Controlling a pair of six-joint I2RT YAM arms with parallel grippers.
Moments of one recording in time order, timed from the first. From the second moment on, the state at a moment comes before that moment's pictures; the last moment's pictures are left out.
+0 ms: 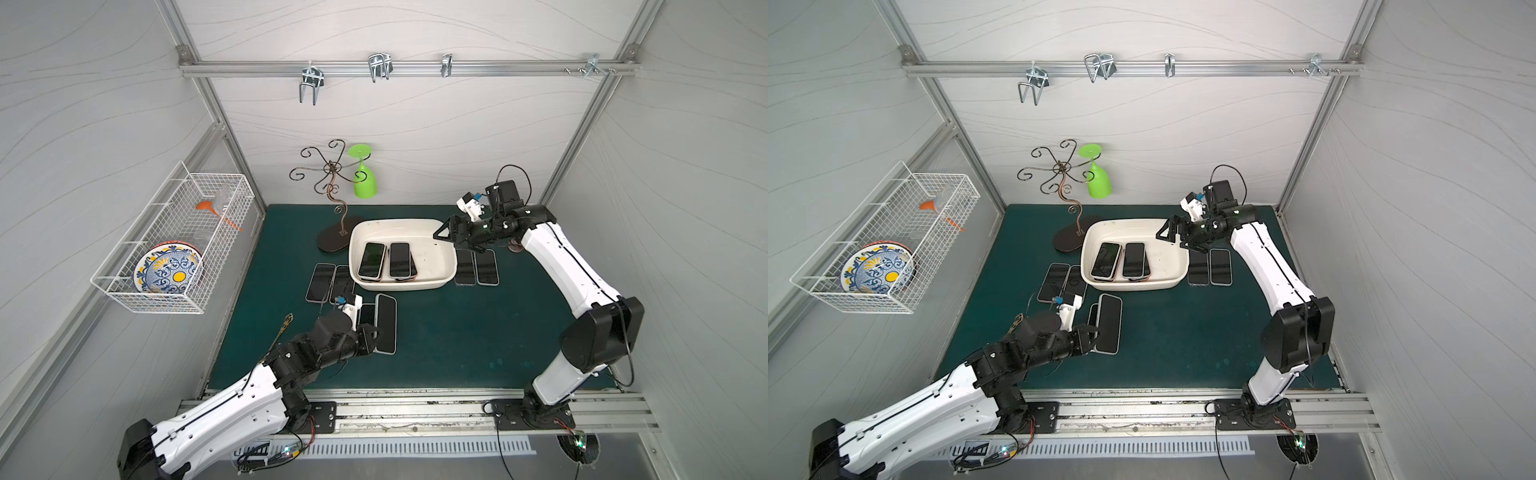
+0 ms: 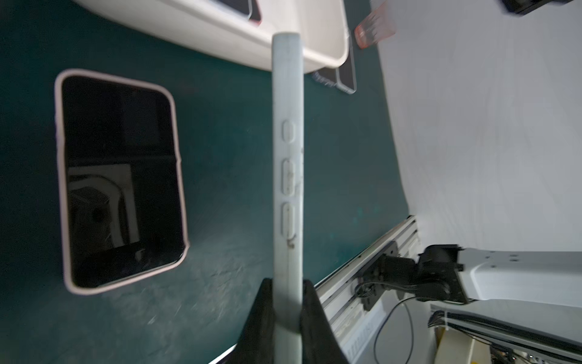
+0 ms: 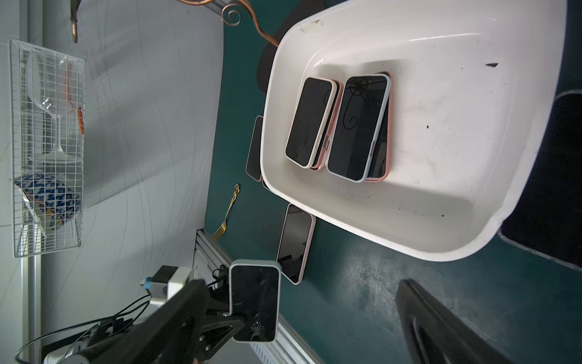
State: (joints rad) left arm -0.87 0.71 0.44 -0.39 0.05 -0.96; right arm 0.34 1.66 1.67 -0.95 -0.65 0.37
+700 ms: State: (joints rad) left arm -0.91 1.32 0.48 0.08 0.00 -0.98; right arm 0.34 1.62 1.57 -0.95 -0.66 0.30
